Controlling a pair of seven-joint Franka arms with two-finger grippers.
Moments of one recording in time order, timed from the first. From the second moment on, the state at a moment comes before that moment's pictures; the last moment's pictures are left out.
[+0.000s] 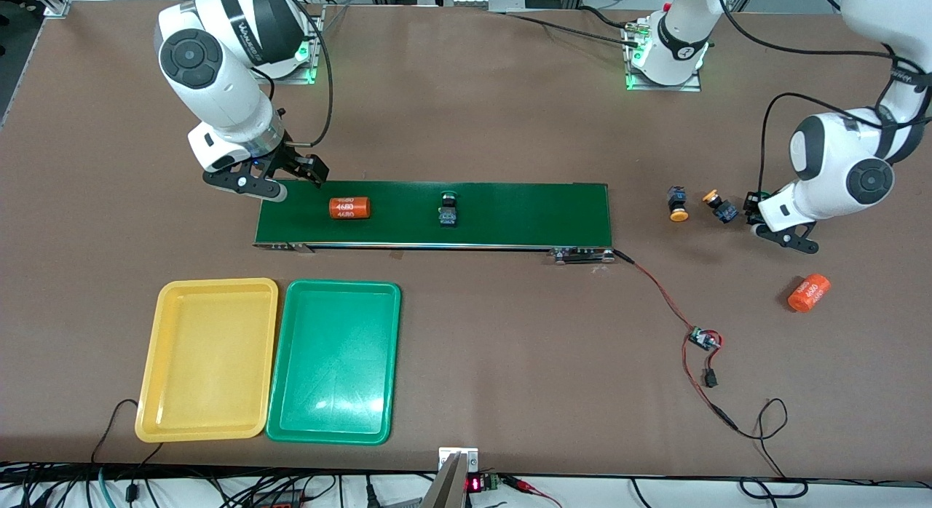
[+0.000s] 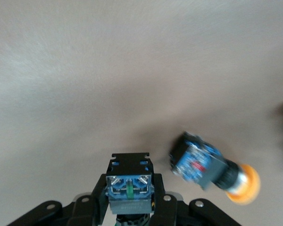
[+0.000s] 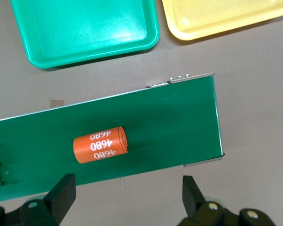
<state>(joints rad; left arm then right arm) 0.19 0.27 0.05 -2.25 0.19 2.28 0.46 0.51 0.00 -0.10 -2.11 -0.01 2.06 0.64</state>
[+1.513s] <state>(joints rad) -0.15 0.39 -0.39 -2.04 -0.08 2.33 -0.54 0.56 0.20 0.04 -2.08 0.07 2.31 0.75</state>
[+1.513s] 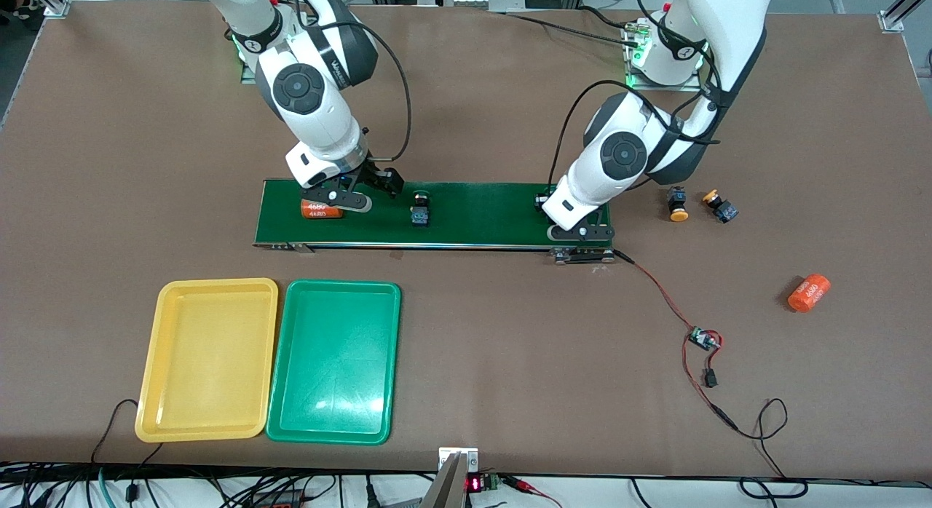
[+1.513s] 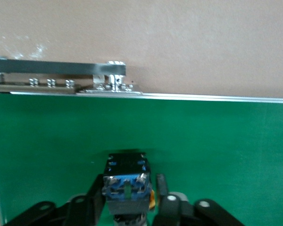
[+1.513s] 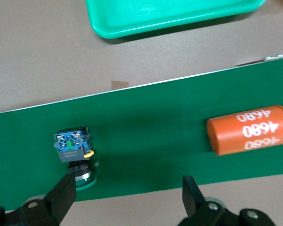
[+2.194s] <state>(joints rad) 0.00 0.21 -0.23 -1.99 0.02 1.96 -0.52 0.58 0.23 0.04 -2.06 0.07 2.34 0.77</state>
